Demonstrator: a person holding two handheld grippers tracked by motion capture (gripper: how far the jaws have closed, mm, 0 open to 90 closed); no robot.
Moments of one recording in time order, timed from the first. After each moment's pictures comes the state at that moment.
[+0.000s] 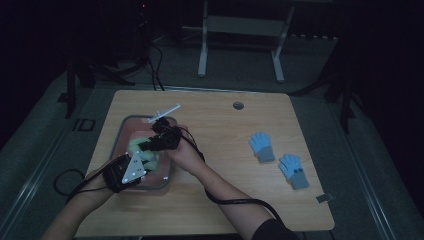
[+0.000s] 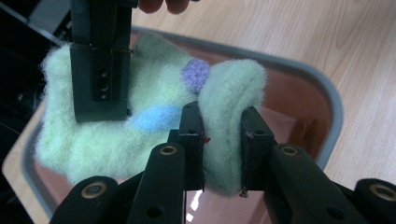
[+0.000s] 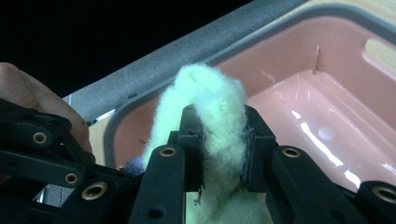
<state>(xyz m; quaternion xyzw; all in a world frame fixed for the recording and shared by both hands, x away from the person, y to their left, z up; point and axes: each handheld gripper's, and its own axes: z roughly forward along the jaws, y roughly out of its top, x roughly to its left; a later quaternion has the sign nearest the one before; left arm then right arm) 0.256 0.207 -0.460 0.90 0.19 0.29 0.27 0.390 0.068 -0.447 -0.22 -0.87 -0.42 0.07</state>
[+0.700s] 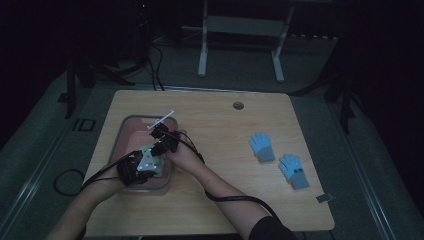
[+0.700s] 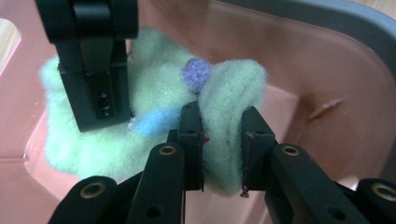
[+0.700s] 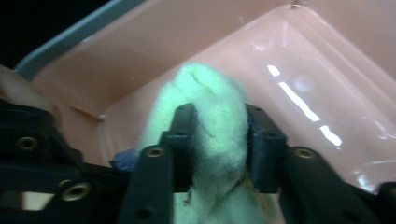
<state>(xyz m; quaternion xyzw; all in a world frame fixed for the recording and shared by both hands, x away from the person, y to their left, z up) 0.297 0.197 -0.496 0.93 0.20 0.19 0.23 0.408 0.078 -0.491 -0.25 -0.91 -0.34 0.04</state>
